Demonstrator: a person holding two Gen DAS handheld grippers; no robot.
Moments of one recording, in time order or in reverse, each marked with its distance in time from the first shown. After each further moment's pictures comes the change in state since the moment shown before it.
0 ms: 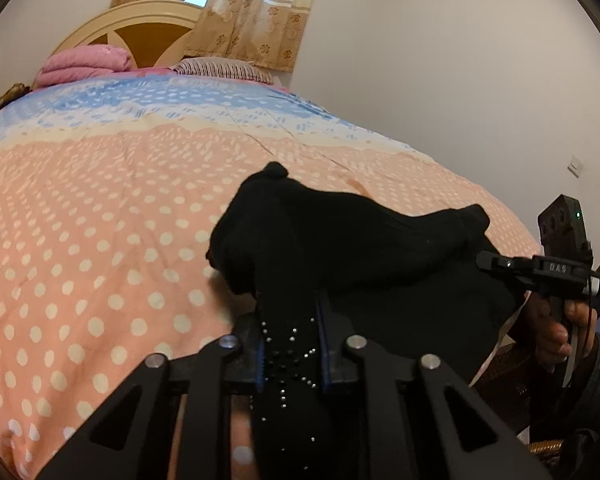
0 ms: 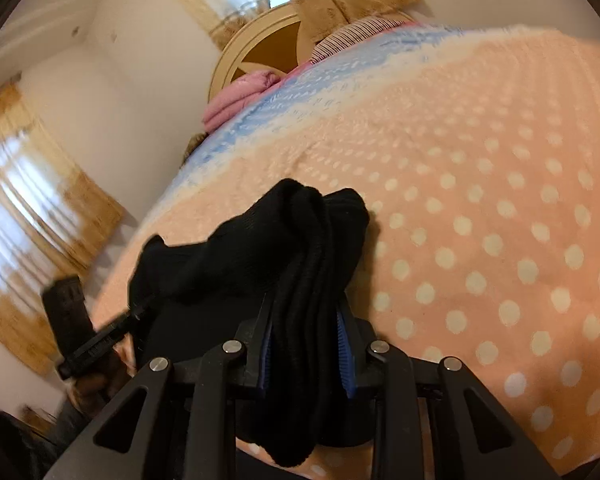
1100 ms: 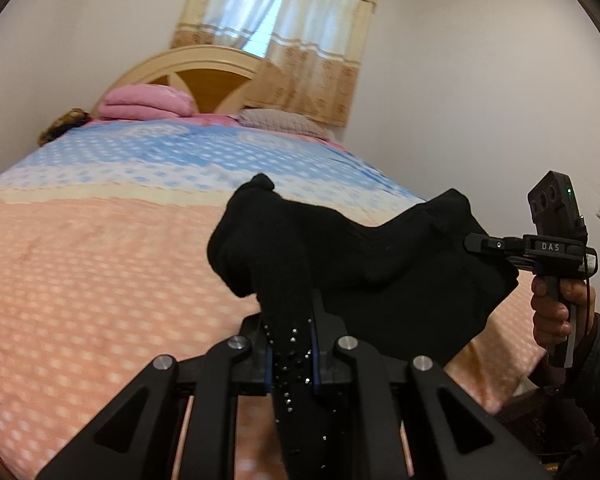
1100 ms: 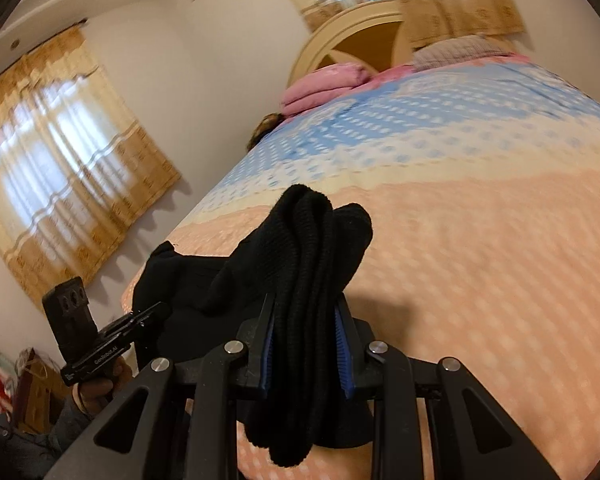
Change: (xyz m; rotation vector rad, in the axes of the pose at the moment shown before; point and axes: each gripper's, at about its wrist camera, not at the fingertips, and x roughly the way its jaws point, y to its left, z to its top) left arm -0.089 0.088 0.039 -0.075 -0.189 0.182; right arm 0.105 0.148 0.091 -0.279 0.081 0.166
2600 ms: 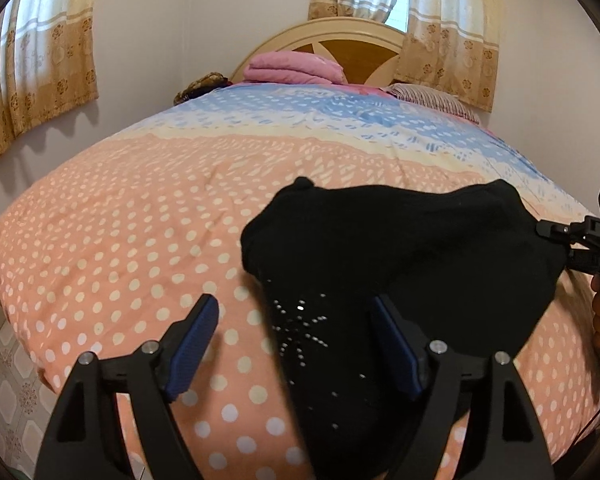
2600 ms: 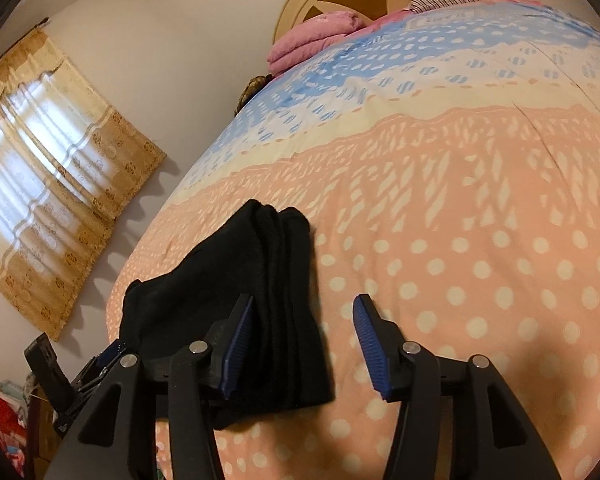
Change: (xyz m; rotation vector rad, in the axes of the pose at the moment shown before) left arm -0.002 0.104 -0.053 -0.130 0.090 0.495; right arm 0.157 0.002 -0.010 0.146 0.090 -0.012
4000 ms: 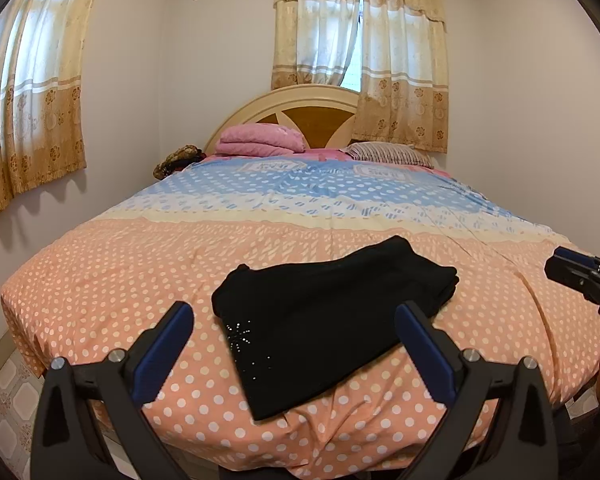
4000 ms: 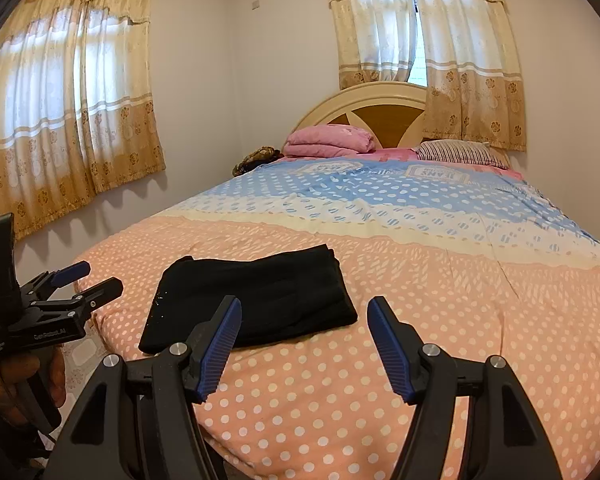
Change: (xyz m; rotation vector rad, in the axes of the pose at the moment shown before) left arm -0.123 -0.040 -0.005 0.084 -0.243 -0.072; right arm -0.164 0.152 -0.112 -0.436 -0.318 -0.266
